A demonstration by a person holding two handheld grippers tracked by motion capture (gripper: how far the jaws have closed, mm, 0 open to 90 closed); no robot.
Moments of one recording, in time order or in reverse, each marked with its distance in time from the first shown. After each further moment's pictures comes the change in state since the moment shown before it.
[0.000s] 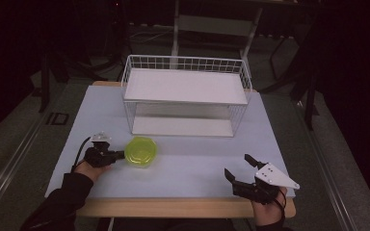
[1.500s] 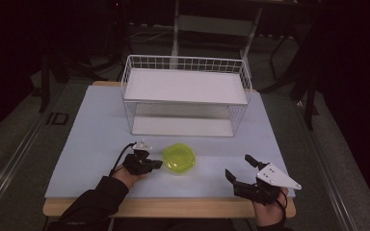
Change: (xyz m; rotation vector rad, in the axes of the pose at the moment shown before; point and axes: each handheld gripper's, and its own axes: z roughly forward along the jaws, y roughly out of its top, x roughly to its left) left arm -0.085 0.024 0.064 0.051 -0.110 0.104; right arm -0.001 0.000 -0.003 -0.006 0.011 0.000
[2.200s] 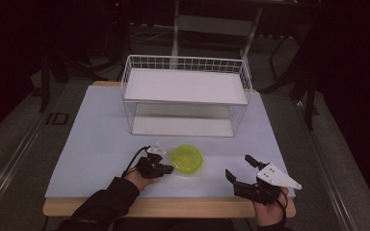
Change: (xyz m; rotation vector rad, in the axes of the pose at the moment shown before) left arm -0.029 0.007 0.031 0.046 -0.091 0.046; right arm -0.001 0.000 0.000 0.002 0.003 0.006
